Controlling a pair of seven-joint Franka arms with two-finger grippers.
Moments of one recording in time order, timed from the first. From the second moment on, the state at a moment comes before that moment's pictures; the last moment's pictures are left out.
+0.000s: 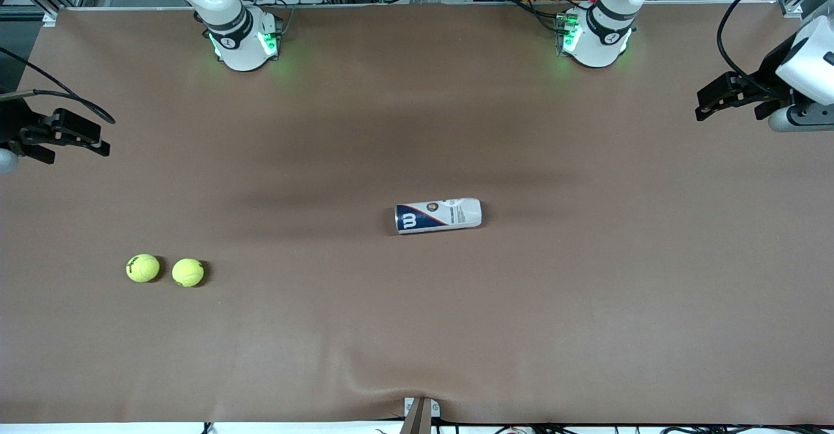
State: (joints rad) left arm 0.03 -0.06 -0.11 -1.60 -0.01 1.48 -0.10; right arm 0.03 0.08 -0.08 -1.46 0.09 1.50 -0.14
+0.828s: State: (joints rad) left arm 0.03 -0.05 -0.11 -1.59 0.02 1.48 -0.10; right arm 0.03 0.10 -0.08 -1.47 0.09 1.52 -0.14
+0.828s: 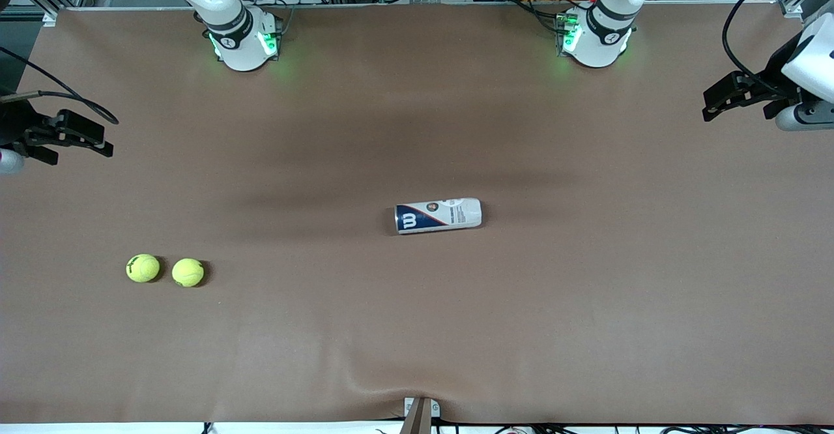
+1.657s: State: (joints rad) left arm 0.00 -0.02 -0.14 -1.58 0.01 1.48 -0.10; right arm 0.03 0.34 -0.08 -1.49 0.08 1.73 -0.14
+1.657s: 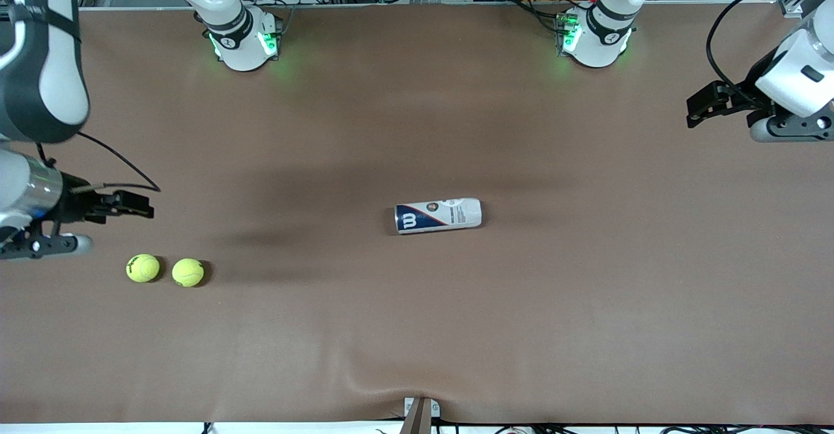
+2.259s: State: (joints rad) left arm -0.14 0.03 -0.28 -1.57 0.01 1.49 -0.10; right arm 0.03 0.47 -0.08 -1.57 0.07 1.97 -0.19
